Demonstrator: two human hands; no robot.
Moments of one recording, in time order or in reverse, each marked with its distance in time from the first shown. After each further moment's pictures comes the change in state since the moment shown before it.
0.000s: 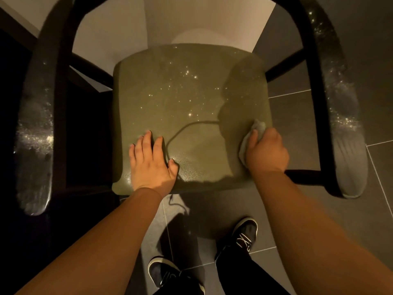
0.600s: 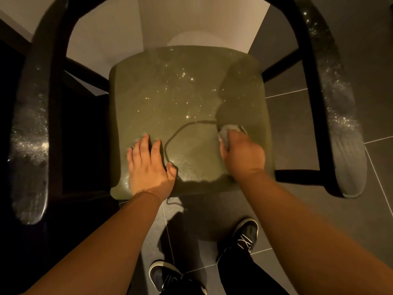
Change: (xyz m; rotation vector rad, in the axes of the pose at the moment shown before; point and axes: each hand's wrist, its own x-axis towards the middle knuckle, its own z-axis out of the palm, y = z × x) left_hand 0.000 0.000 0.001 0.005 -0.004 -0.007; right_hand -0.016 -0.027 0.015 -0.005 -0.090 -0.400
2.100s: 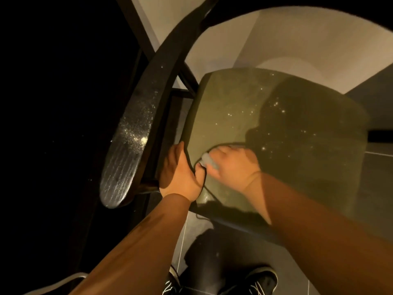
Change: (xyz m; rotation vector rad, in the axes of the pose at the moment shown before) left_hand 0.016 -0.051 -0.013 -0.321 -0.056 -0.560; right_hand 0.061 -0.163 0.036 0.072 -0.215 -0.940
